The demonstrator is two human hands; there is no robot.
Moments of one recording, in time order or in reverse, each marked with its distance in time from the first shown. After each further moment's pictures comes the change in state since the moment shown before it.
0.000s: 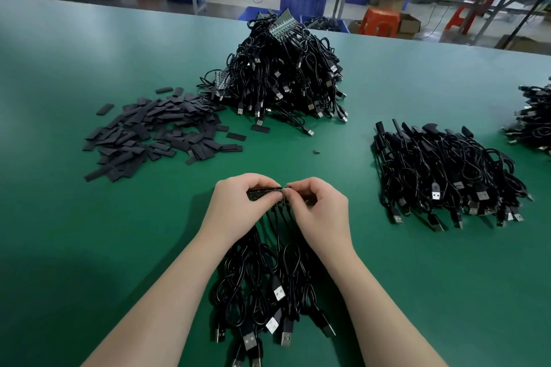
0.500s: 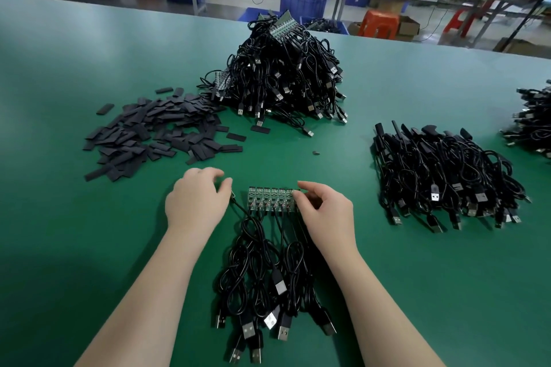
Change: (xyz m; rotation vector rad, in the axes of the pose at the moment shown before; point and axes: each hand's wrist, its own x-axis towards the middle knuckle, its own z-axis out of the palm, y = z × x) left_hand 0.011 -0.024 -0.033 0.603 0.117 -0.324; right_hand 0.004 0.009 -0.006 -0.113 -0.007 0.193
